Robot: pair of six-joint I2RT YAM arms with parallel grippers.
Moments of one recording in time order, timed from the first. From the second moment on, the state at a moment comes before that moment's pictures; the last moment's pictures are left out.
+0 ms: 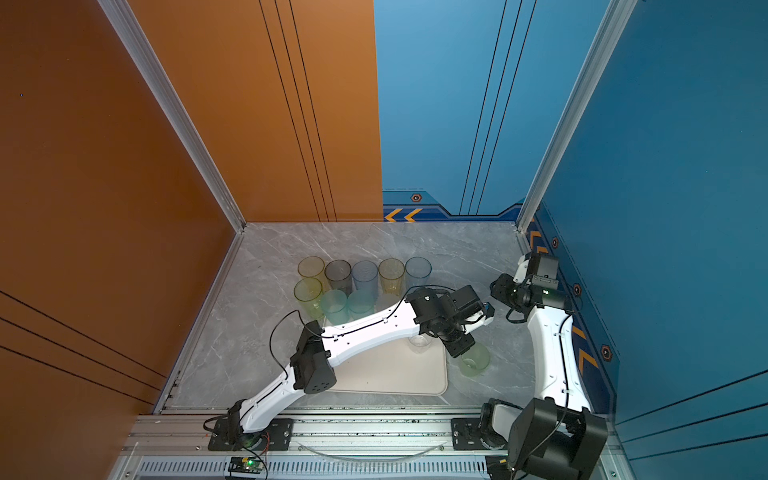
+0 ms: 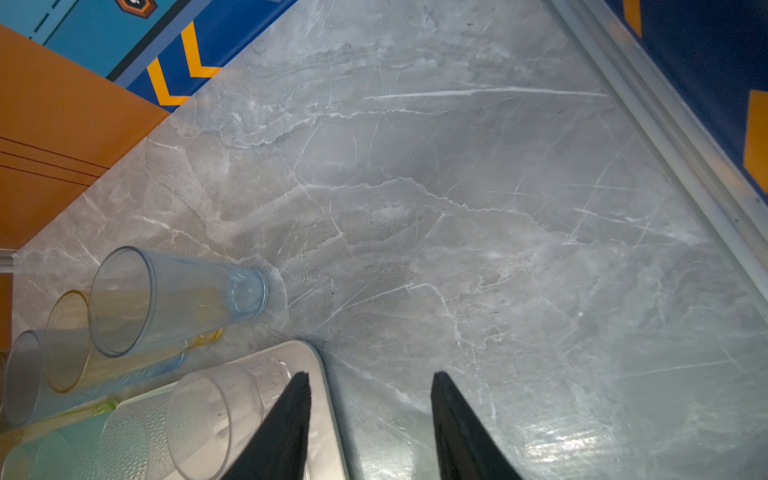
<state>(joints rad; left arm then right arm) -1.20 2.43 2.47 -1.10 0.15 -0.13 -0.30 1.17 1.03 -0.75 -0.27 0.29</state>
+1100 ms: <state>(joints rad) -1.20 2.52 2.52 -1.09 0.12 -0.13 -0.32 1.17 1.02 -0.74 -0.30 0.29</state>
